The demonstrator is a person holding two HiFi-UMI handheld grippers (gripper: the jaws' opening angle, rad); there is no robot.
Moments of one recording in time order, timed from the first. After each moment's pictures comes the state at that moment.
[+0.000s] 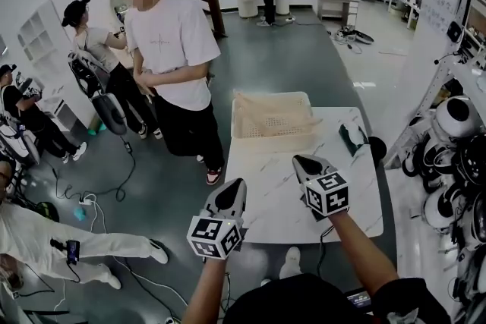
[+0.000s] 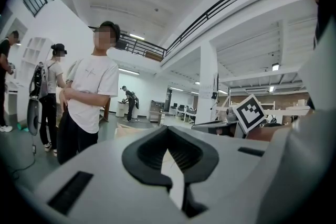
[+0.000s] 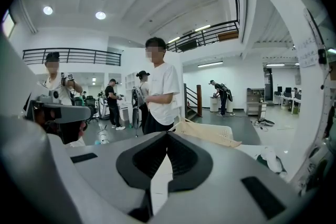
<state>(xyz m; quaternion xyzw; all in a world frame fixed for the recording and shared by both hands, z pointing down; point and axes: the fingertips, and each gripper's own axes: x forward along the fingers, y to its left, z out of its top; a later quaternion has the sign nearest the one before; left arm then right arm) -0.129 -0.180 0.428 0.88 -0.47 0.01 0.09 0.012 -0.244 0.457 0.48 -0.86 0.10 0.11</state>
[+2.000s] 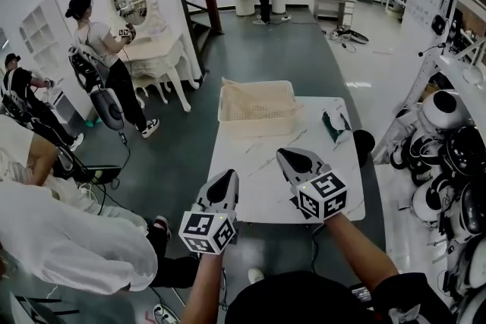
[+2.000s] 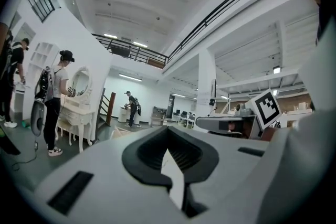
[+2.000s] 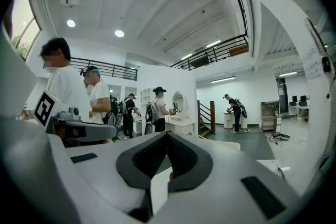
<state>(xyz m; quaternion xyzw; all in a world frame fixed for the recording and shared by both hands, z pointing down) -0.088 -0.100 0.406 0.87 -0.49 -0.03 0.08 0.022 -0.137 0.393 0.42 -0.91 0.03 0.04</state>
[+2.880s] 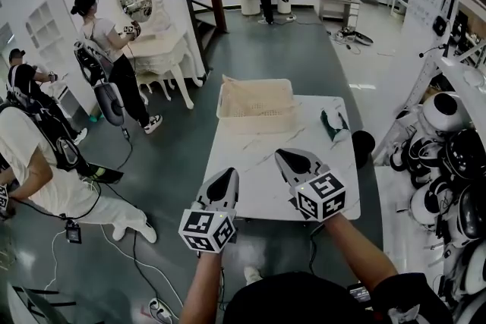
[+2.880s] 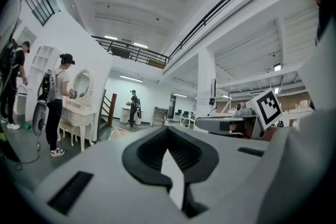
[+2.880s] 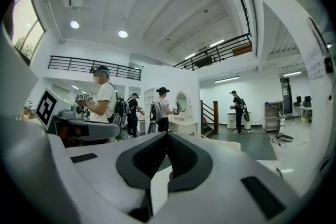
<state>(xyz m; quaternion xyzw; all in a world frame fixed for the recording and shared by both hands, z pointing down) -0.067 -0.079 0.402 0.86 -0.50 -0.03 0.07 0.036 -0.114 0.391 0.40 -0.92 0.03 0.04</state>
